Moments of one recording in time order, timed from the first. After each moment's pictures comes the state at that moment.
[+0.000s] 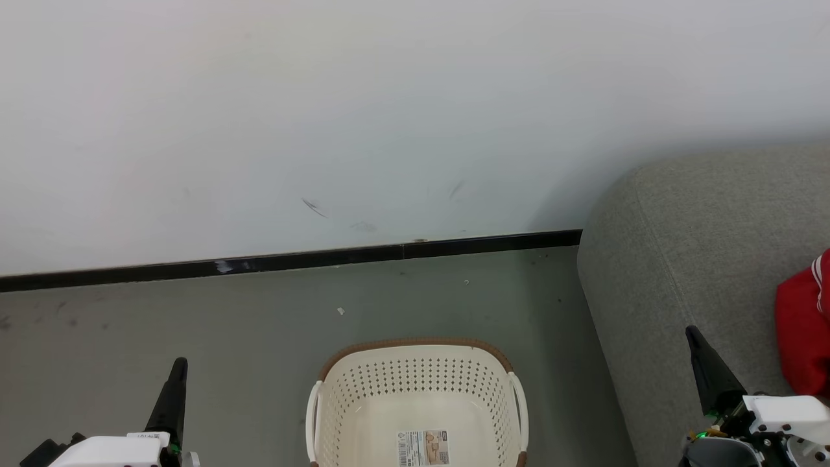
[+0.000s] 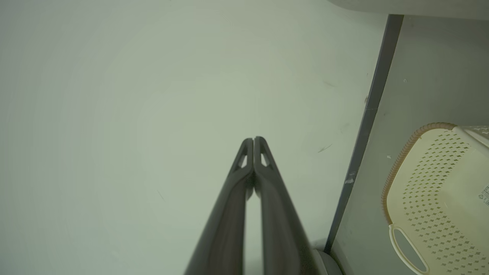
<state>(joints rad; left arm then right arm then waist) -0.06 0.04 0.07 0.28 -1.61 -0.12 0.10 -0.05 -0.11 -0.02 0.26 1.70 0.12 0.02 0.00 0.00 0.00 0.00</state>
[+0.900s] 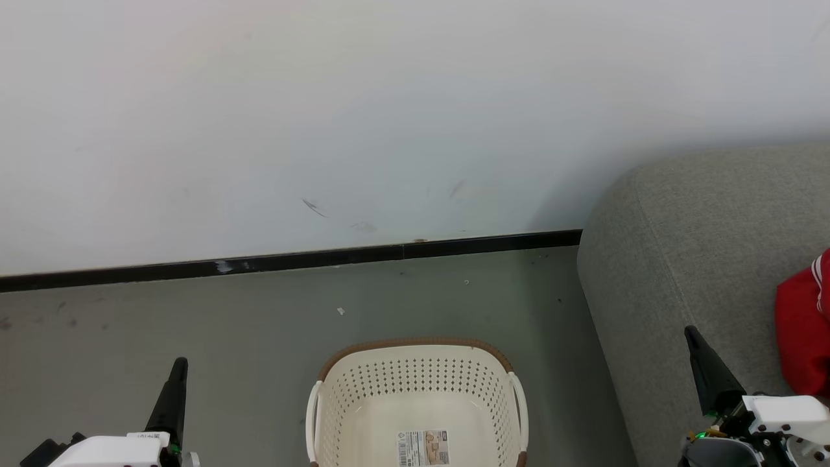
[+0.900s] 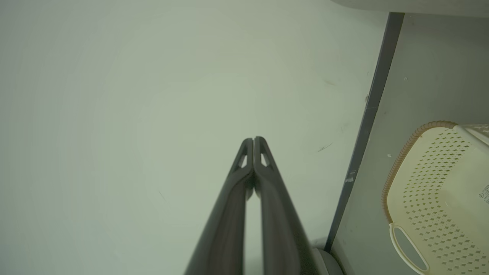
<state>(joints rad) -0.06 0.04 0.07 0.28 -1.61 -0.12 0.10 -0.05 -0.11 -0.03 0.26 1.70 0.12 0.03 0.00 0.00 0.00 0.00</state>
